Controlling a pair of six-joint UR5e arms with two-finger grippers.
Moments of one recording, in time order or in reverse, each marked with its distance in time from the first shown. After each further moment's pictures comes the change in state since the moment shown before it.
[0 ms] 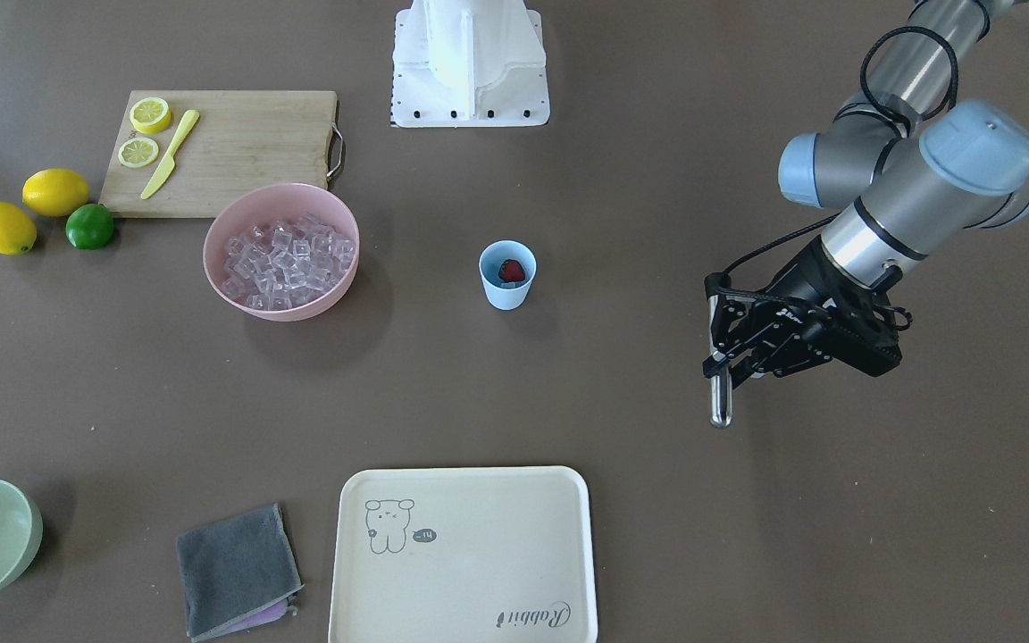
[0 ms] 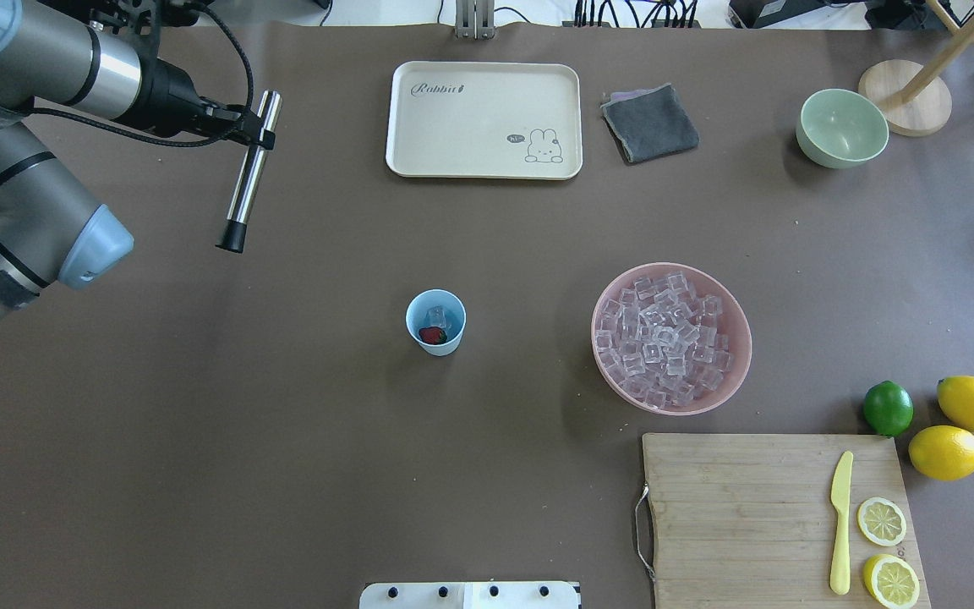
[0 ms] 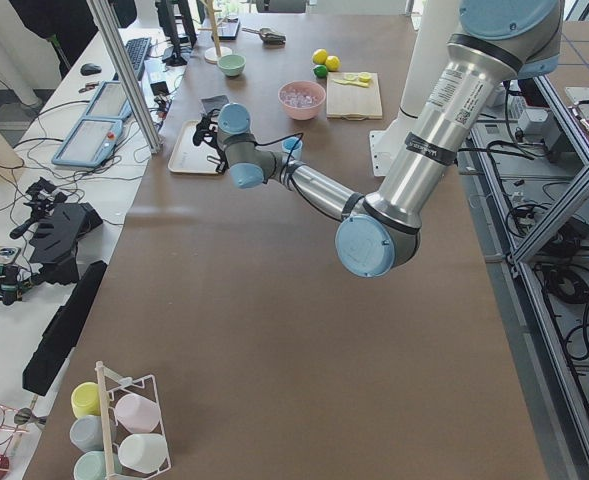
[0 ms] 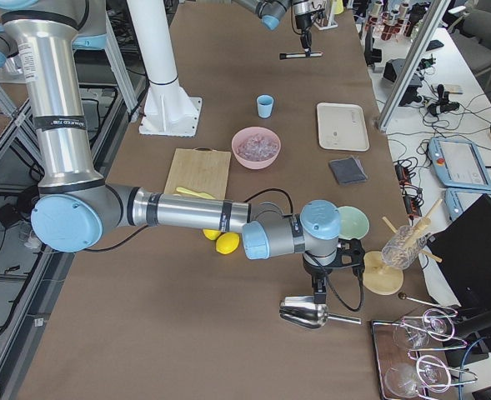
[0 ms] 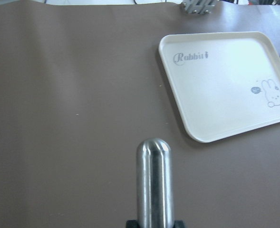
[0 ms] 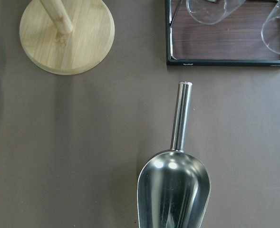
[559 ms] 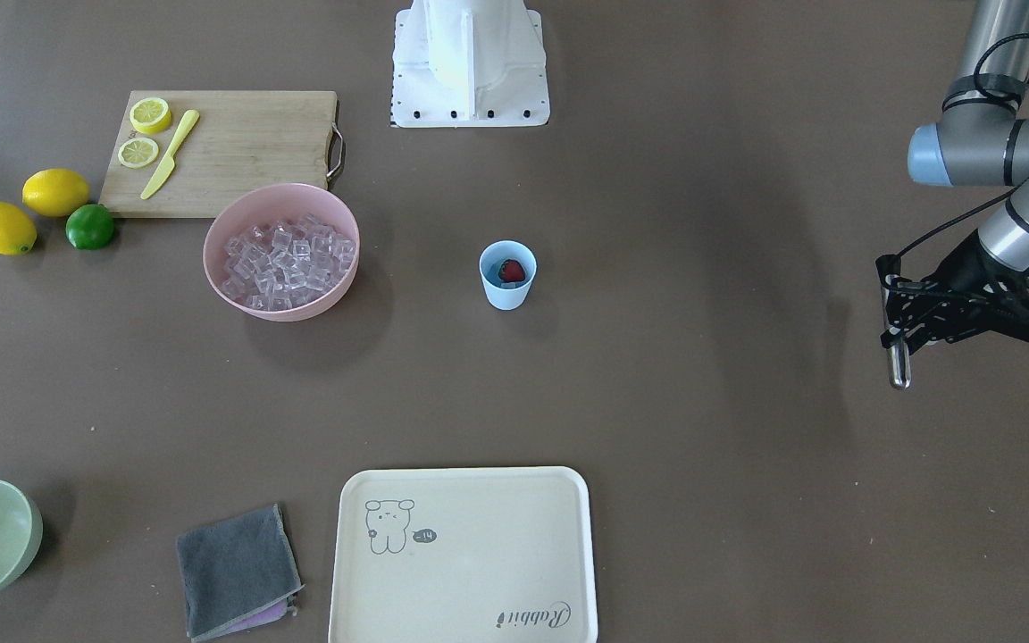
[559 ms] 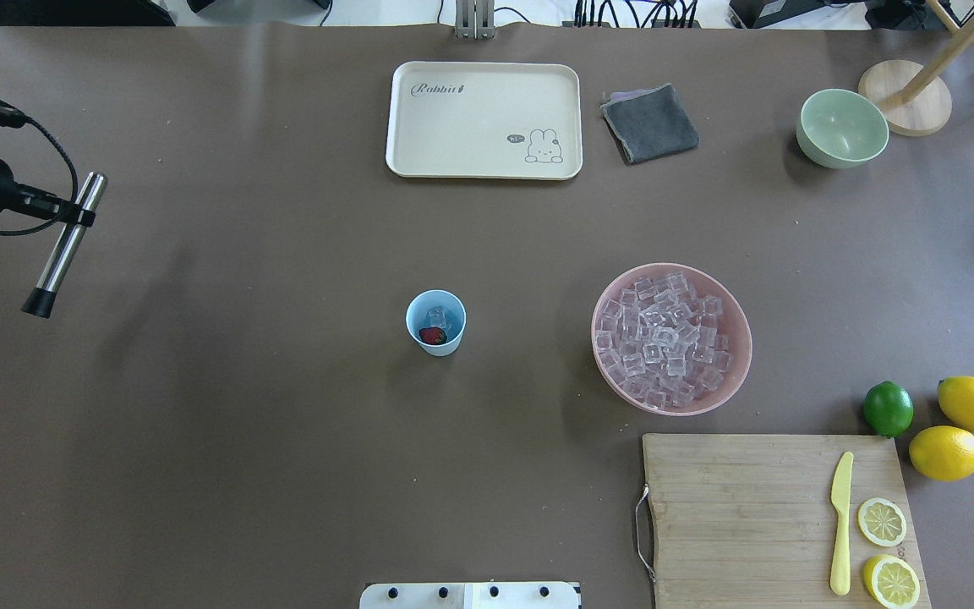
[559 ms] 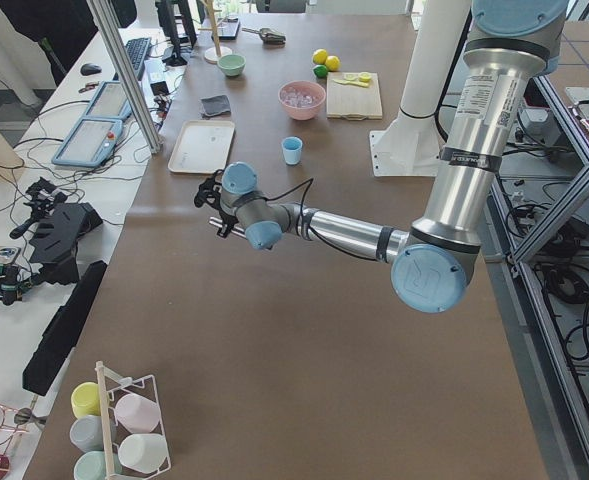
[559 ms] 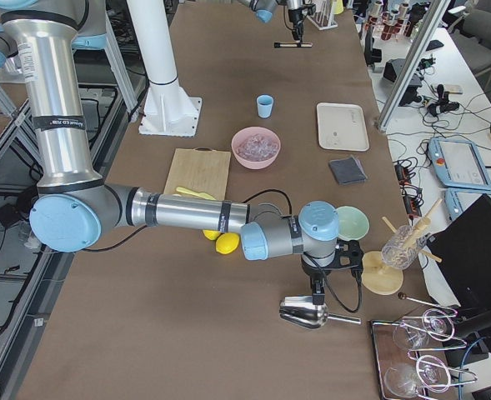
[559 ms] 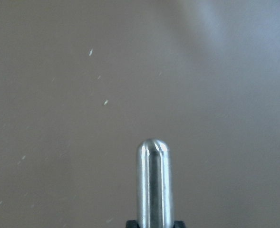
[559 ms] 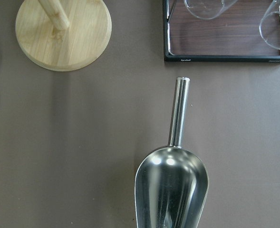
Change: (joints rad) left arm -0.087 0.234 -0.007 -0.011 -0.011 0.180; right arm 0.000 -0.006 0.000 0.000 -0.002 0.000
